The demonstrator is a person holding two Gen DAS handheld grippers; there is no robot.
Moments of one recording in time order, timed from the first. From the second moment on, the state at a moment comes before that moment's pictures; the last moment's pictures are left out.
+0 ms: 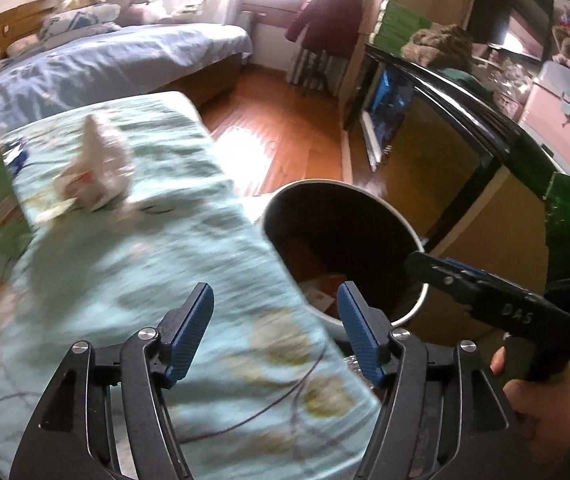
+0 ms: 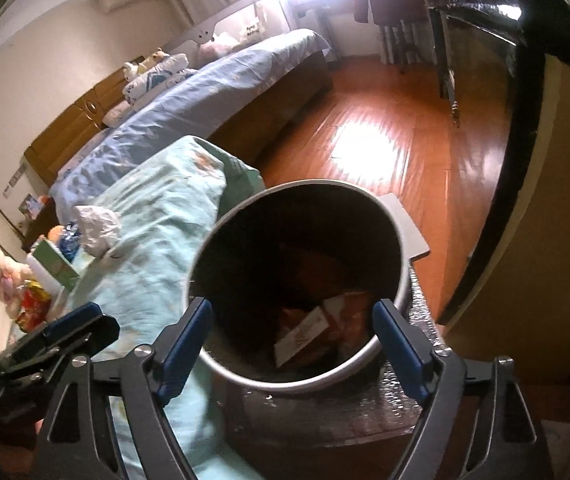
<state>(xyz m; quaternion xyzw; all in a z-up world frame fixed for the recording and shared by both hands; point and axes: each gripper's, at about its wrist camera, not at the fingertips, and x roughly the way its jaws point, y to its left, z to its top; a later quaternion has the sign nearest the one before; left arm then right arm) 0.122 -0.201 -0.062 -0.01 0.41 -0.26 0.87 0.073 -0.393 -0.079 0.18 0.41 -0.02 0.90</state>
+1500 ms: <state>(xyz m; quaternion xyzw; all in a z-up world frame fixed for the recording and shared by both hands) 0.149 -0.032 -0.078 -0.08 0.42 -0.11 0.90 0.142 -0.245 -0.087 0.15 0.43 0.12 0.88</state>
